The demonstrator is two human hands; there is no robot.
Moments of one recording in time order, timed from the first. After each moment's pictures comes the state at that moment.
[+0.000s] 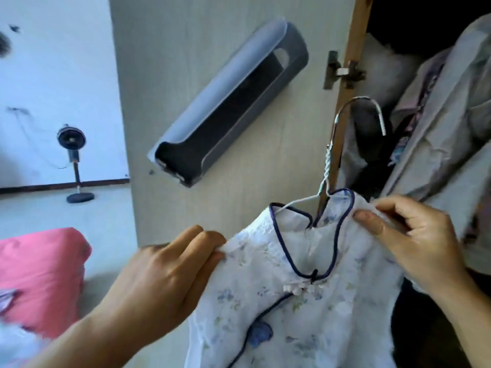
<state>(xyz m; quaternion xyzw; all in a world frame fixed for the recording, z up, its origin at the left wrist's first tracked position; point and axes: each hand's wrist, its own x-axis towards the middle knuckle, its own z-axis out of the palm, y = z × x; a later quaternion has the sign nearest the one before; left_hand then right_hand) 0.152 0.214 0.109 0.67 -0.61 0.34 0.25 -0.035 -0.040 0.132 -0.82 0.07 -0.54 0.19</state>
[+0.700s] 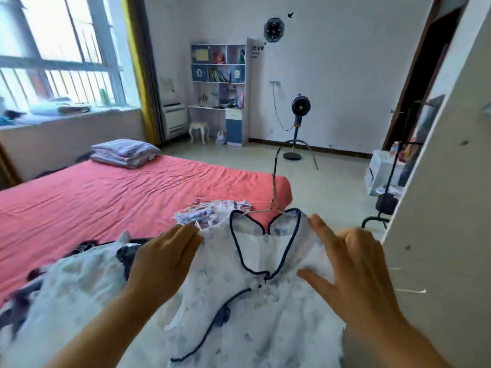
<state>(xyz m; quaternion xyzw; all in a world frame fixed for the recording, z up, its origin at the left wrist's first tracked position) 0.184 0.478 -0.004 0.92 -0.07 0.36 0.15 0.202 0.185 0.005 -0.88 -0.24 -0.40 0.09</state>
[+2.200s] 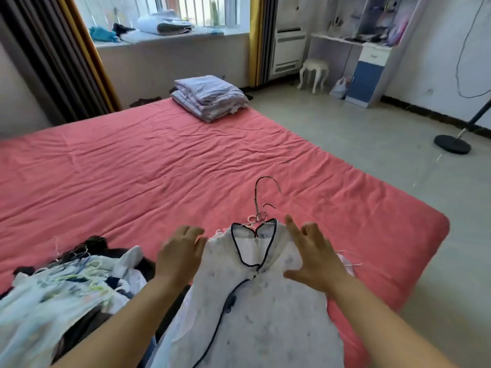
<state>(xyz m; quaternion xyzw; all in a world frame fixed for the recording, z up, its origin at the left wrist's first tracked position) 0.773 0.742 -0.169 0.91 0.34 0.15 0.18 0.950 0.517 -0.171 -0.87 -0.47 0.05 0.14</state>
